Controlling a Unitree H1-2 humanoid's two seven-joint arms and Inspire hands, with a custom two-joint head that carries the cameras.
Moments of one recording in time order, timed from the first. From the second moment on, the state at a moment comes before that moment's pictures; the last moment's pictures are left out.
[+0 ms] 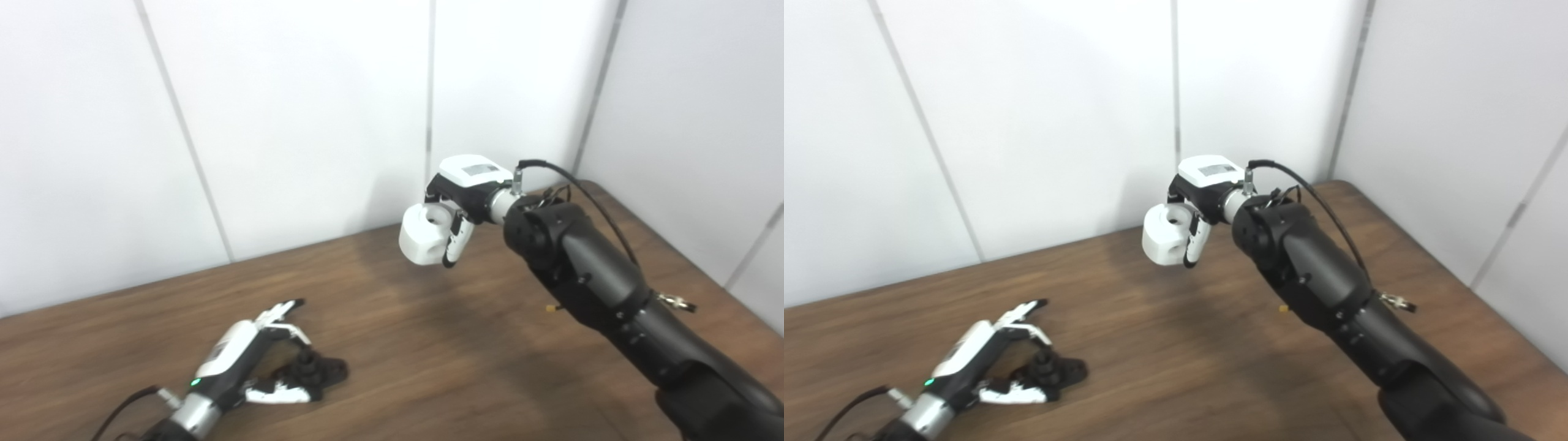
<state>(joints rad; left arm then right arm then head) -0.53 0.25 -0.50 0.63 0.44 -0.47 -0.04 -0.68 -0.58 0.31 -0.13 -0.90 0.45 0.71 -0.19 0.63</state>
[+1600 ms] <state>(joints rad) -0.53 0.16 -0.49 0.61 0.50 -0.36 0.00 -0.68 -0.36 0.44 -0.23 -0.83 0.43 0.86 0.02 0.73</state>
